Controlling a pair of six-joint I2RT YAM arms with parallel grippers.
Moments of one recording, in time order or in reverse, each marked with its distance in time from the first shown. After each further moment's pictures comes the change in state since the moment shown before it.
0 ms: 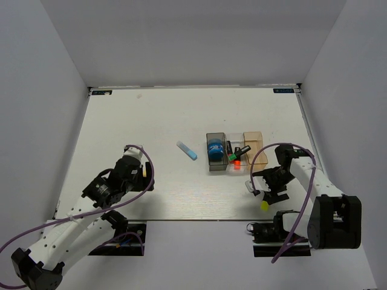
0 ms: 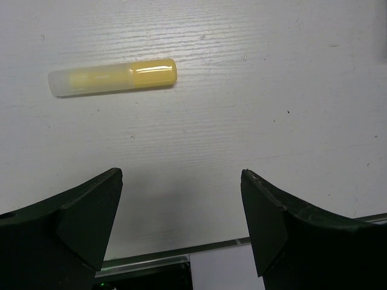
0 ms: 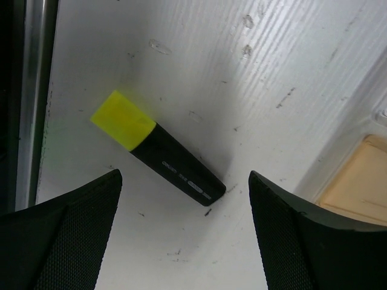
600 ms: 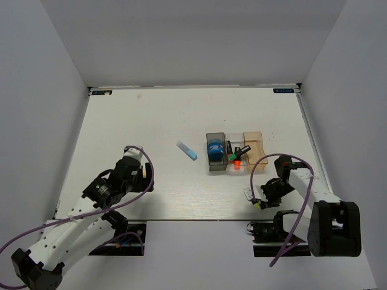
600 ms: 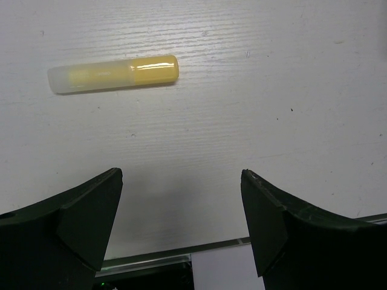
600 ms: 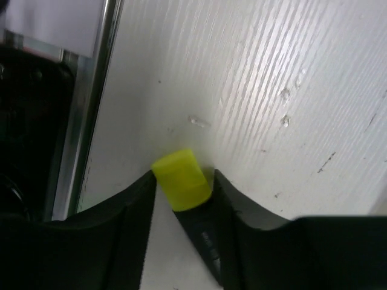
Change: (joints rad) left arm 0.000 -0.008 -0.013 -0.003 0.000 -0.001; right arm -0.010 -0.040 -0.188 0.090 -0.143 0.015
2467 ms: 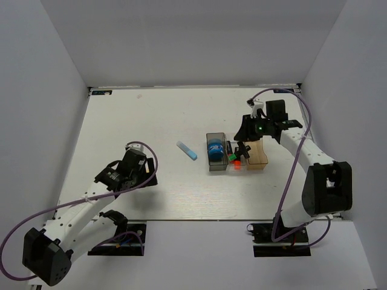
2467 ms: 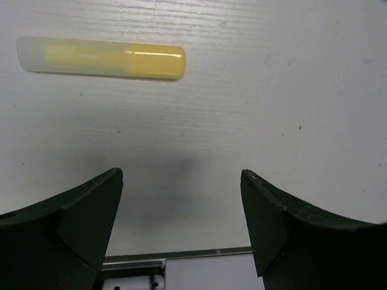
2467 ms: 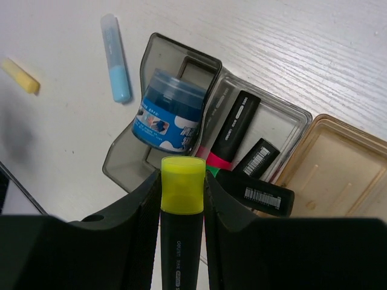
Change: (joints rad) left arm 0.077 0.208 0.000 0.065 0.071 -0.097; right arm 0.126 0.315 0.567 0.658 -0.081 1.950
